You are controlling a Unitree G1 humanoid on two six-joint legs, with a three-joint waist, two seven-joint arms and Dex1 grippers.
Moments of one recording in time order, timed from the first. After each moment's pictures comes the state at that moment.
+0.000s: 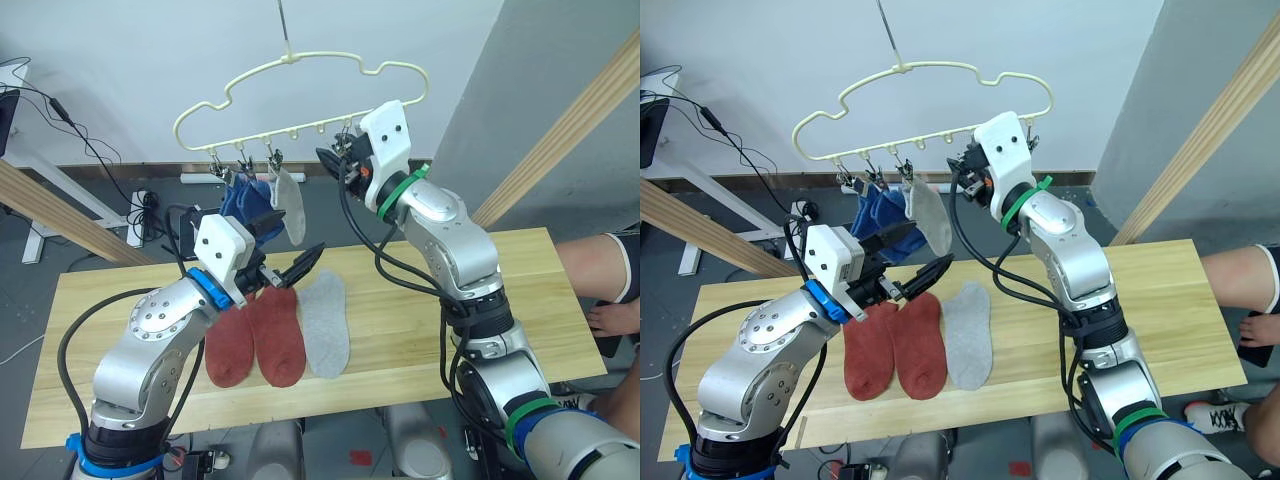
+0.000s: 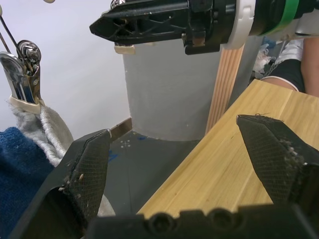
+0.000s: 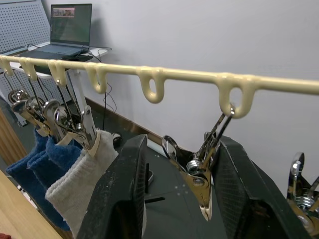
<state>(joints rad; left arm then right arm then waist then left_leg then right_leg) -0.19 0.50 0.08 -0.54 -0.51 0.50 -0.53 -0.87 -0.09 0.14 -0.02 0.14 0.54 0.35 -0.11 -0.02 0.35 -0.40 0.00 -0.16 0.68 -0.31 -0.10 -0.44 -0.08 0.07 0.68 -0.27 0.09</state>
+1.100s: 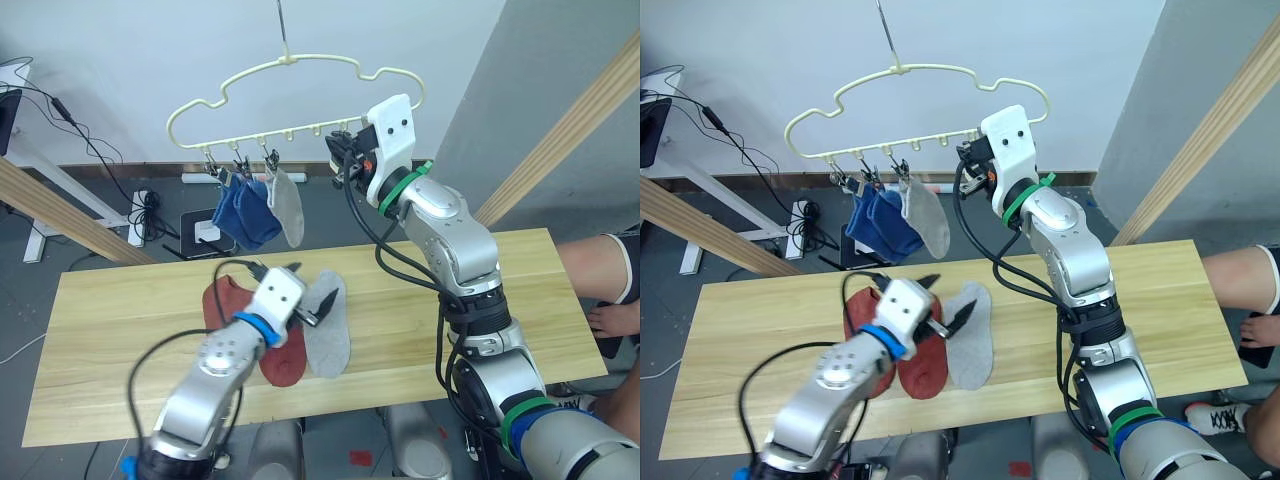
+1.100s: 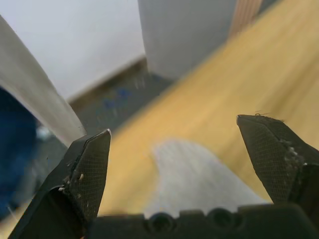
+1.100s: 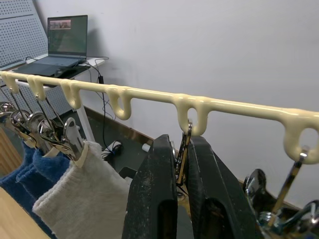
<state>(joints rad) -0.05 0.32 -0.24 -0.39 -0.10 0.51 -0.27 -0.88 -0.06 0.10 0.01 0.15 0.54 0.35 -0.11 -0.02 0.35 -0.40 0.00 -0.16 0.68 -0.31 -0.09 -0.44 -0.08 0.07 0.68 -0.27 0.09</state>
